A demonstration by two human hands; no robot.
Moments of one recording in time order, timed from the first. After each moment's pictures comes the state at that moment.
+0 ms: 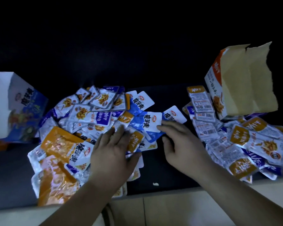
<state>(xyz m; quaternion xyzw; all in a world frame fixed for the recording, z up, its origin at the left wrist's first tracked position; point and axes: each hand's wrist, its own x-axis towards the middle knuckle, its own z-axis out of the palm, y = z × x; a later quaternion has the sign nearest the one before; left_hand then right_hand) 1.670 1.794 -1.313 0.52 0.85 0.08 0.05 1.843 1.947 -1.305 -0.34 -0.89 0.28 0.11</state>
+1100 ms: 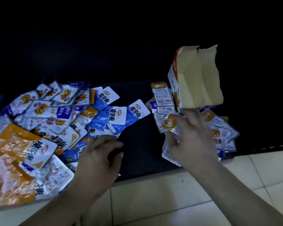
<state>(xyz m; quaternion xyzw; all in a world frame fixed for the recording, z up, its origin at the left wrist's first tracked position) 1.737 1.805 -1.300 0.51 0.80 0.29 0.14 1.937 1.974 -1.256 -0.46 -0.88 0.09 0.09</state>
